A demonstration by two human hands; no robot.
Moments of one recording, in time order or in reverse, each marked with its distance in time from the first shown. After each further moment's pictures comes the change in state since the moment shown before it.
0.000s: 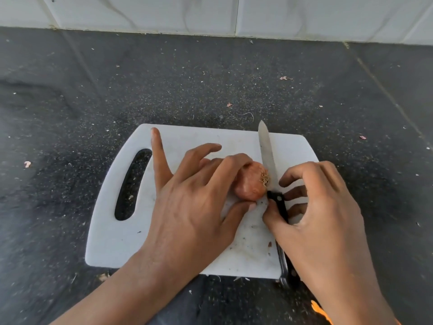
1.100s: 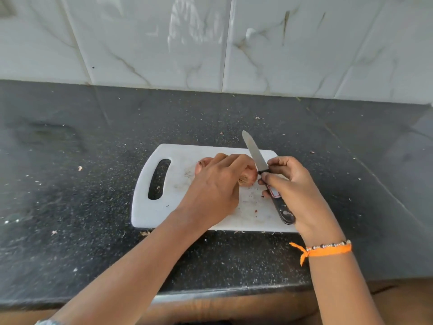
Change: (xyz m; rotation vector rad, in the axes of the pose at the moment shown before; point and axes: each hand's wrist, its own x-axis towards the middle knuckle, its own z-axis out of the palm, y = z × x) left_hand -0.003 0.009 -0.002 -0.208 -0.013 0.201; right_hand -0.002 -0.010 -0.019 0.809 -0.104 0.440
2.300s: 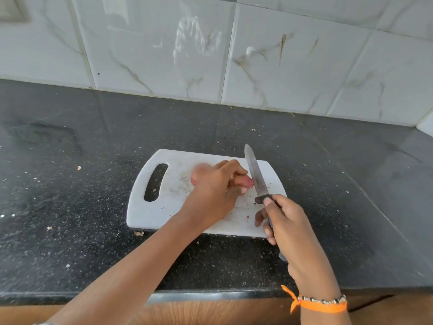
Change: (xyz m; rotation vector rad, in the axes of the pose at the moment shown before) left_hand 0.004 0.005 0.007 -0.279 0.019 -0.233; right_hand -0.049 0.009 0.000 -0.240 0.005 0.041
